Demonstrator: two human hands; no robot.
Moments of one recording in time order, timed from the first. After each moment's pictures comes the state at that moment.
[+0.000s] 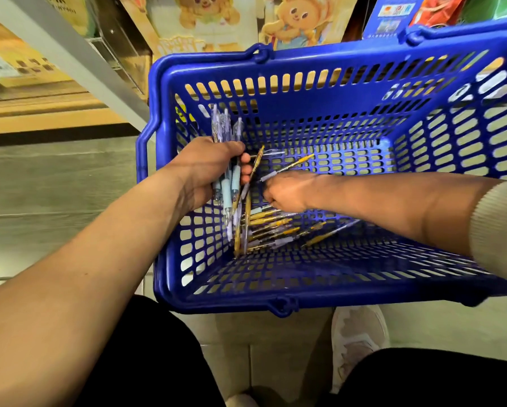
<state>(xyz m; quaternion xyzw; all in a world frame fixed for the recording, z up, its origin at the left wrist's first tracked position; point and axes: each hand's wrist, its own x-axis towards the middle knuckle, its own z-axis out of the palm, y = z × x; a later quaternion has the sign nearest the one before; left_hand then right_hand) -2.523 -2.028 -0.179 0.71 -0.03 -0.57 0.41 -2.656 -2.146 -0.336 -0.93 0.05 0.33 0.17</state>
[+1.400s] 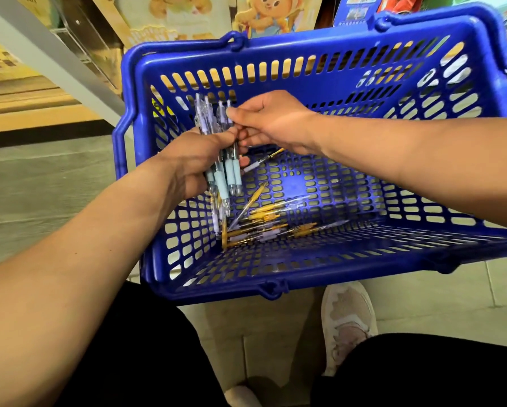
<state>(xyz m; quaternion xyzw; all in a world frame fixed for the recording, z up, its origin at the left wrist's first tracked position) -2.529 -2.034 -0.183 0.69 -0.02 -0.59 0.42 -2.628 -2.173 -0.247 -0.58 0.33 -0.01 0.74</state>
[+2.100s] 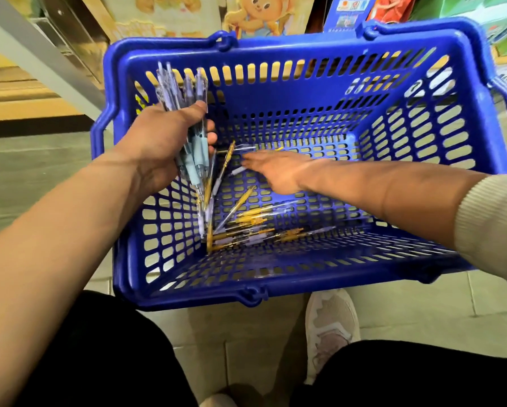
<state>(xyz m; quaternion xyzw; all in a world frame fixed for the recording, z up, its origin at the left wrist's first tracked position) -2.522 -2.036 -0.169 0.70 -0.05 -0.50 0.51 -2.680 -2.174 -0.330 -0.93 0.14 0.29 0.18</state>
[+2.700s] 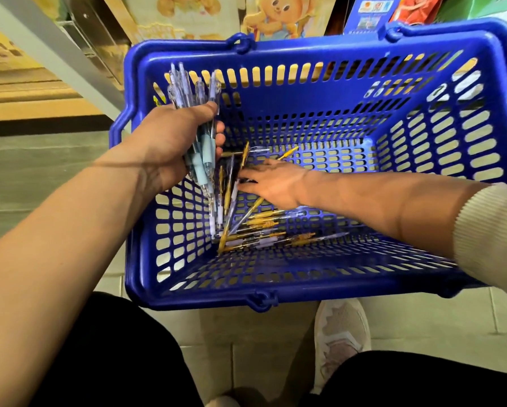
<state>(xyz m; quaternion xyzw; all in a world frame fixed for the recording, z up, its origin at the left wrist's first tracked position) -2.515 -2.033 -0.163 0.70 -0.04 -0.52 0.50 -2.664 -2.145 -0.336 -0.96 -0.02 0.27 0.05</state>
